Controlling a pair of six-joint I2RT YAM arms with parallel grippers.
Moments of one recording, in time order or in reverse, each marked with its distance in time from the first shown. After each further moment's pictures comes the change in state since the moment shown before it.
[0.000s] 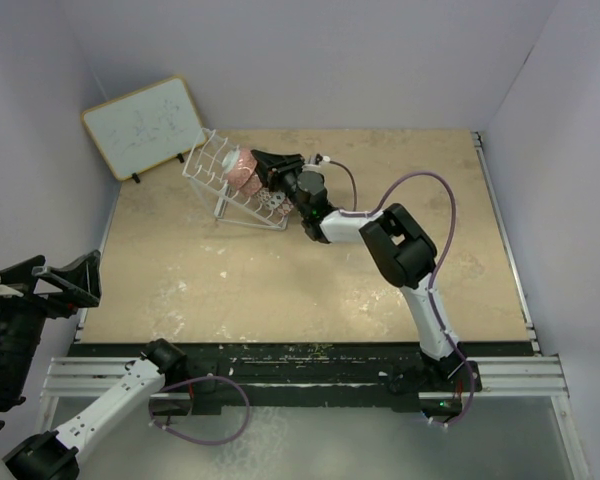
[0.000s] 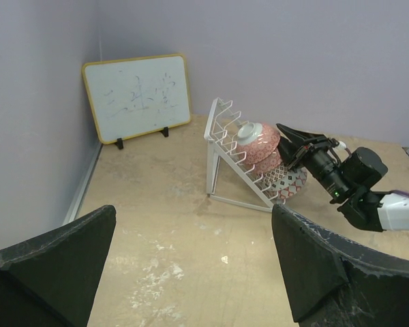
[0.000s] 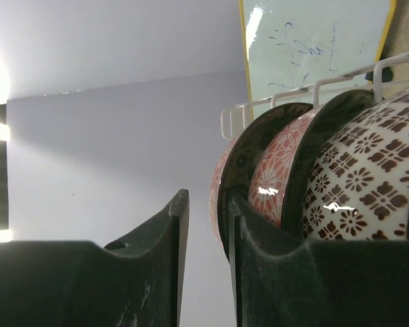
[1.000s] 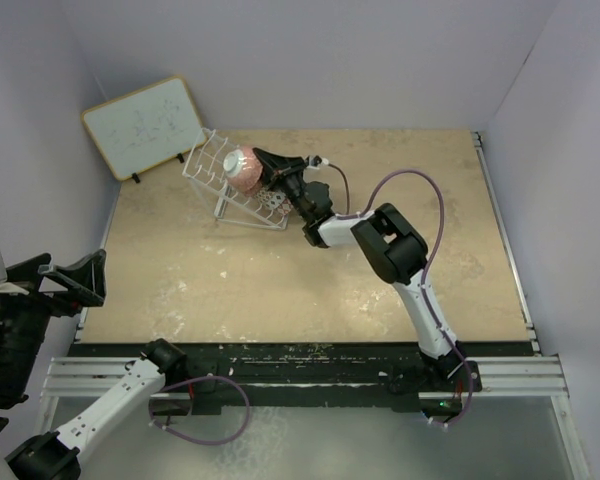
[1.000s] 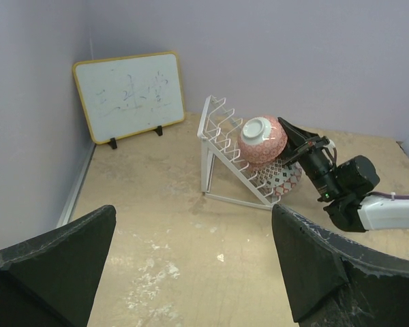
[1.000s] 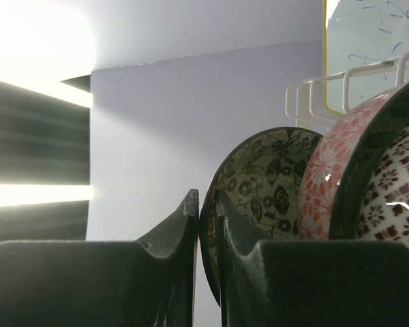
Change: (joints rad) left arm 0.015 0.008 -0.007 0.007 0.041 0.000; right arm -0.004 0.097 -0.002 0.331 -0.051 0.130
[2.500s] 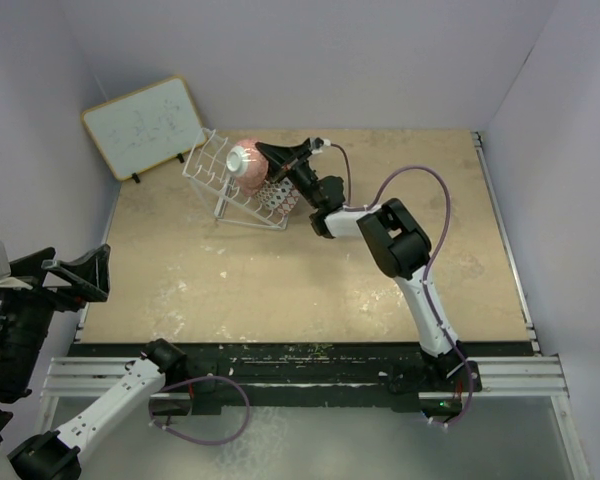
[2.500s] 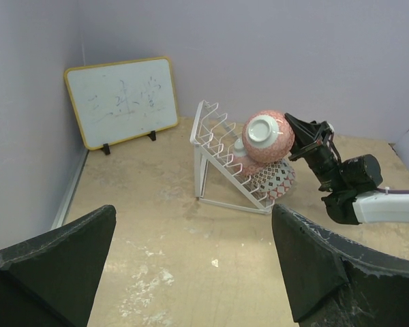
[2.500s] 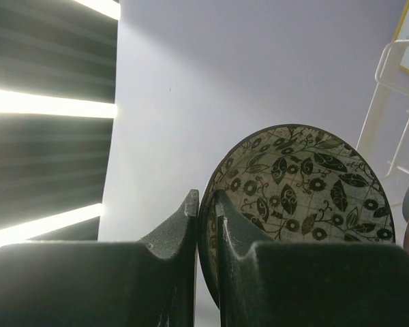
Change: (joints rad) left arm 0.006 0.014 -0.006 0.035 0.024 0.003; right arm -0.070 0.011 0.062 0.151 -0.279 -0.008
